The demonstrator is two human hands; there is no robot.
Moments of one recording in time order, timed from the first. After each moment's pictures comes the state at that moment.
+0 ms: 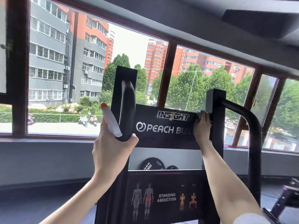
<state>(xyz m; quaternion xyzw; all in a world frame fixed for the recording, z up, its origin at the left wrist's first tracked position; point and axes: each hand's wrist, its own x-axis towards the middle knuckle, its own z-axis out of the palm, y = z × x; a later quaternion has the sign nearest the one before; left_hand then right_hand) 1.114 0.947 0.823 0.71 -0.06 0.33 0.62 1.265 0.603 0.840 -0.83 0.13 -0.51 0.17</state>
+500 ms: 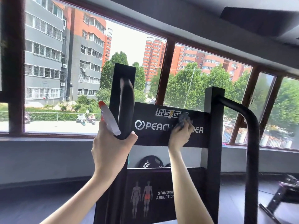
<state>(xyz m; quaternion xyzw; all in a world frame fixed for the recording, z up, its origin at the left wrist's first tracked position) 1.114 0.946 0.824 0.70 -0.05 0.32 0.63 1.252 0.719 0.804 -0.68 0.18 -0.60 0.39</state>
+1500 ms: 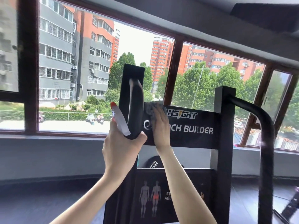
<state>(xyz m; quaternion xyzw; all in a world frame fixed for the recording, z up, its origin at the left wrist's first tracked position) 1.115 0.946 0.822 0.72 -0.05 0.31 0.62 1.263 0.795 0.814 -0.74 -0.18 -0.62 0.19</state>
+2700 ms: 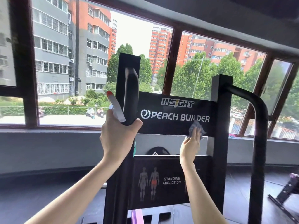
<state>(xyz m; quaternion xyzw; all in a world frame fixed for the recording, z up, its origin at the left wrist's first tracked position) 1.108 0.944 0.826 0.71 -0.04 0.31 0.63 1.235 0.682 0.712 -0.76 0.17 -0.54 0.31</state>
